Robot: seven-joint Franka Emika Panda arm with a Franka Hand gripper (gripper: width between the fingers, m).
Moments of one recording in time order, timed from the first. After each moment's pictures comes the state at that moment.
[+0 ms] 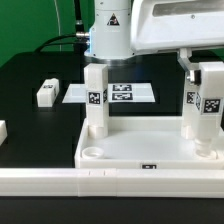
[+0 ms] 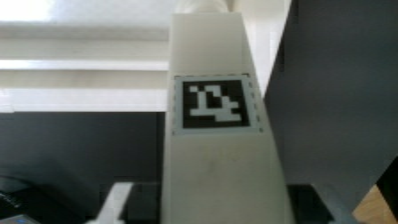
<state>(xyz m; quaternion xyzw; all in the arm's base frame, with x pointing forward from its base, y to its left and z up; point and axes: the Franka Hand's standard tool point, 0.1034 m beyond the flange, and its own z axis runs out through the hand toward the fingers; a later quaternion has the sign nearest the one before) 0.645 0.109 0.134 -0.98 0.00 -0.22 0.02</state>
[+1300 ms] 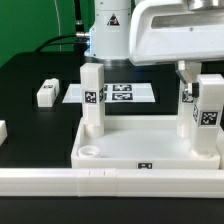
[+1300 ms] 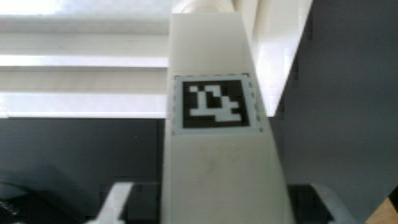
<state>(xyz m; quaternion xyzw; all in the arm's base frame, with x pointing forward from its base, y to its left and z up) 0.650 0.096 0.119 -0.97 0.00 -0.22 0.01</state>
